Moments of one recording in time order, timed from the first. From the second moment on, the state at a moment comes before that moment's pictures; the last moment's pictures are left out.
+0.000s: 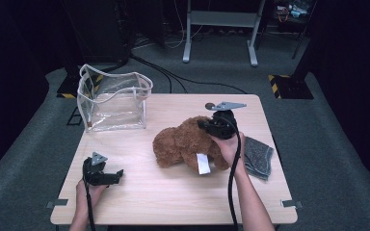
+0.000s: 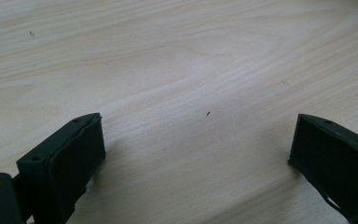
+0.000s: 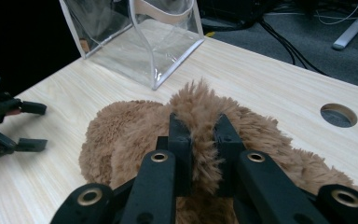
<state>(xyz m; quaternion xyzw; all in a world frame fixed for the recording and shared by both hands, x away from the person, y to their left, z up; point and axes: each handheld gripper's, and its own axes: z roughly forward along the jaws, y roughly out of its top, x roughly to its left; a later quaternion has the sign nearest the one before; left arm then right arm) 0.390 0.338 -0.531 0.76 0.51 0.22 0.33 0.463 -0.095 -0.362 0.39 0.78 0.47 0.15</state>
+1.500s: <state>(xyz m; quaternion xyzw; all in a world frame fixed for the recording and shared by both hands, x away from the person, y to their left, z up) 0.390 0.337 -0.532 0.76 0.52 0.23 0.33 0.454 -0.120 -0.422 0.40 0.81 0.38 0.19</state>
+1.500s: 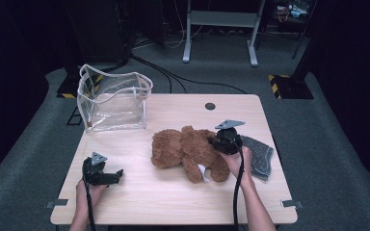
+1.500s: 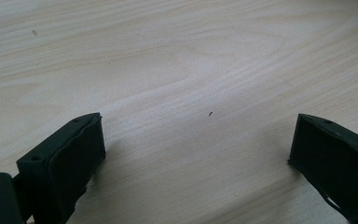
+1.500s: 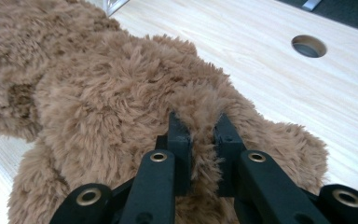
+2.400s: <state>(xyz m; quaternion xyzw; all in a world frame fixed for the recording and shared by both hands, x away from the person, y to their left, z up) 0.390 0.337 -0.532 0.76 0.52 0.23 0.33 0.421 -0.211 -0.431 0.49 0.78 0.35 0.19</state>
